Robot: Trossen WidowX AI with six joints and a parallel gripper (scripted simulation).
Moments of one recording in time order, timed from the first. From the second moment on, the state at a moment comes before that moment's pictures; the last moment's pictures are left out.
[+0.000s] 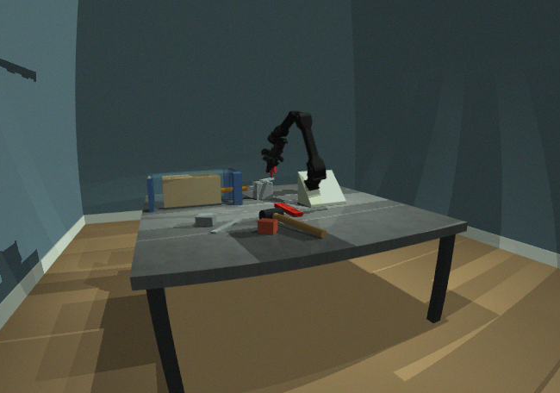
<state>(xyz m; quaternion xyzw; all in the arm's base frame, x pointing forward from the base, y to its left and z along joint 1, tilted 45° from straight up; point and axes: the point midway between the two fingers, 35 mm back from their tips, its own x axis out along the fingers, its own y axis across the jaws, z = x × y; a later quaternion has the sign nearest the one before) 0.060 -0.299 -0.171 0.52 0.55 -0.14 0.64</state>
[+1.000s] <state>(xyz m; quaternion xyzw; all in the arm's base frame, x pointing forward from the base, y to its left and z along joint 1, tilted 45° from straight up) 0.054 -0.341 -0.121 0.52 0.54 -0.14 0.65</state>
